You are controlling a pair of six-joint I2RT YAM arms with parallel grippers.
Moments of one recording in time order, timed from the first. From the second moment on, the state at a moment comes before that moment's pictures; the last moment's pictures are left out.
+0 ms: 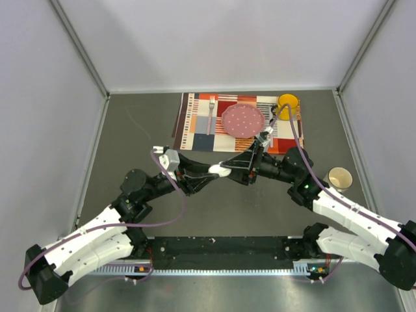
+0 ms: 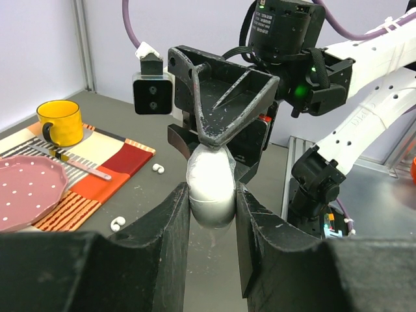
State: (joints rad) left arm -0.81 0.72 0.53 0.46 0.43 -0.26; right arm 0.72 0.96 0.61 0.38 -0.54 1.60
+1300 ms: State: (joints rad) left arm -0.82 0.75 0.51 0.58 0.40 -0.35; right arm 0.72 0.98 0.59 0.49 -0.54 1.63
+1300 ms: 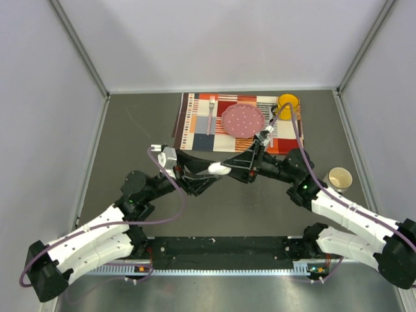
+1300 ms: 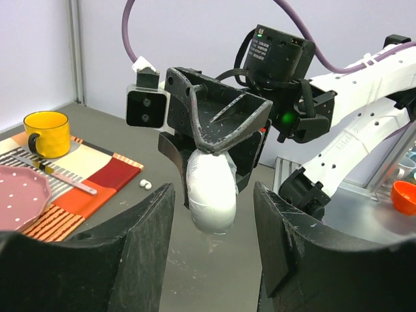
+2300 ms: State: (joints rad) left arm -0.84 0.83 0.45 0.76 0.36 -0.39; right arm 0.72 0.98 0.56 0.55 -0.53 1.65
